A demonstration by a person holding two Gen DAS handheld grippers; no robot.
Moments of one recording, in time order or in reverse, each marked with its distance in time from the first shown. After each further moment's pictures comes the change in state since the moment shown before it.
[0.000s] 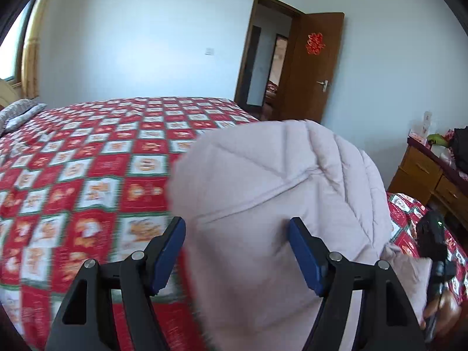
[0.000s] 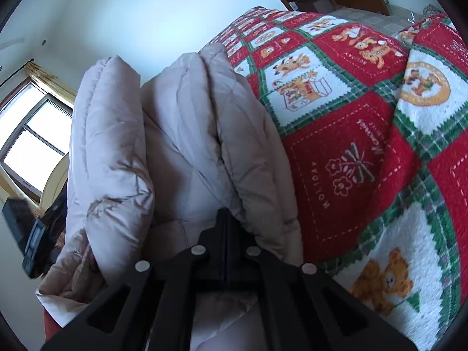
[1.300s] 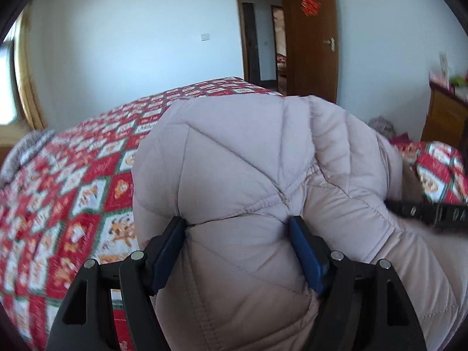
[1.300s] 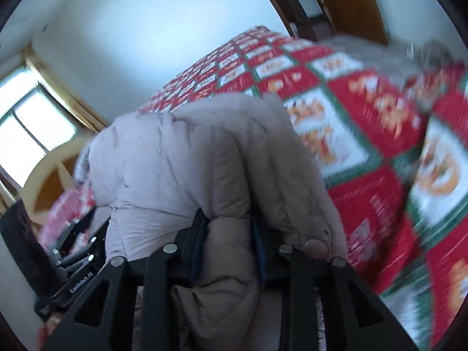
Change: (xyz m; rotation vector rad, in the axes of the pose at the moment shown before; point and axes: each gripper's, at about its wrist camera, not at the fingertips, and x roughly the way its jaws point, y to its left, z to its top) left arm 0.059 -0.051 -0.034 0.151 0.087 0.175; right arm 0.014 0.019 0.031 -0.087 -0.082 -0.094
